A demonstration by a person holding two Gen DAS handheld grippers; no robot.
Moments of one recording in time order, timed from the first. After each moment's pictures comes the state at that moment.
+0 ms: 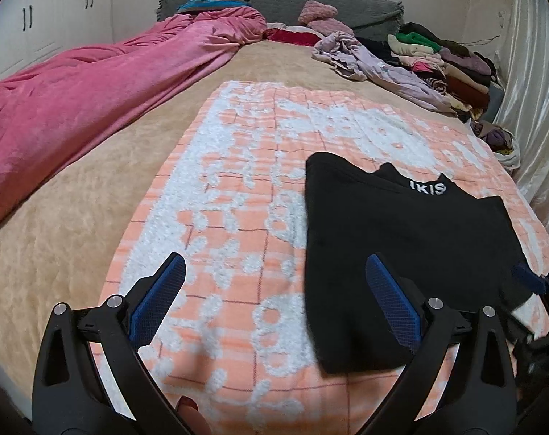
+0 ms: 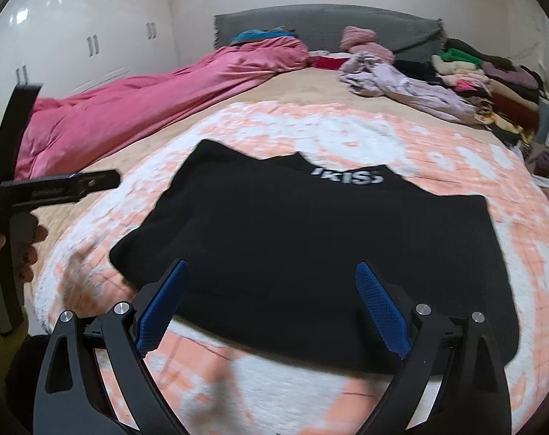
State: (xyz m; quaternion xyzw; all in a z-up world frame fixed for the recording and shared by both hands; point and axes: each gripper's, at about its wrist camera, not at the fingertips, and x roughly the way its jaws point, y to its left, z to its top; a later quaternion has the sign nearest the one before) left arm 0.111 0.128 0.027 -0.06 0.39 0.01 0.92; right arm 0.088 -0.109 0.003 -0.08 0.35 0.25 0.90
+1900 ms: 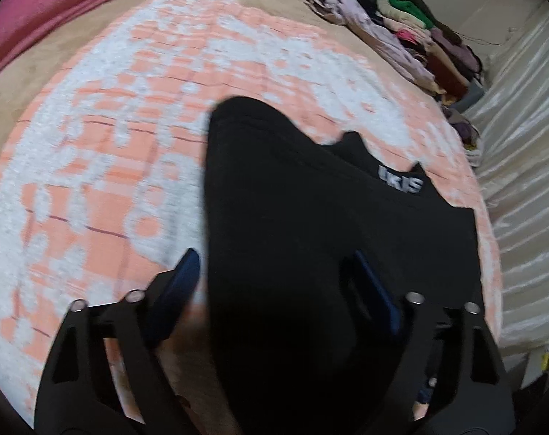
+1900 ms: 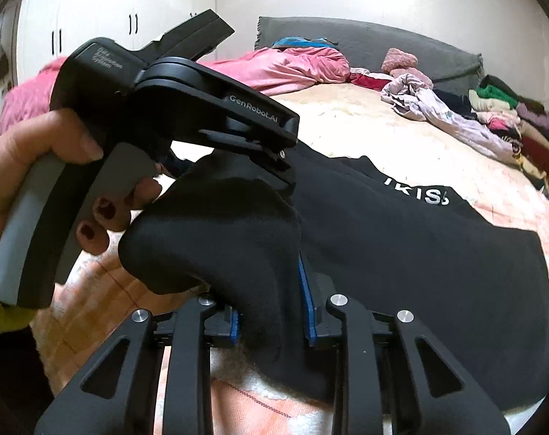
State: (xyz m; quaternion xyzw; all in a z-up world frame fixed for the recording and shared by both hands) left arm 0.211 0.084 -0.029 -0.18 0.51 -0.11 0.83; right arm 0.094 -0.053 -0.043 -0.12 0.30 0.31 0.89
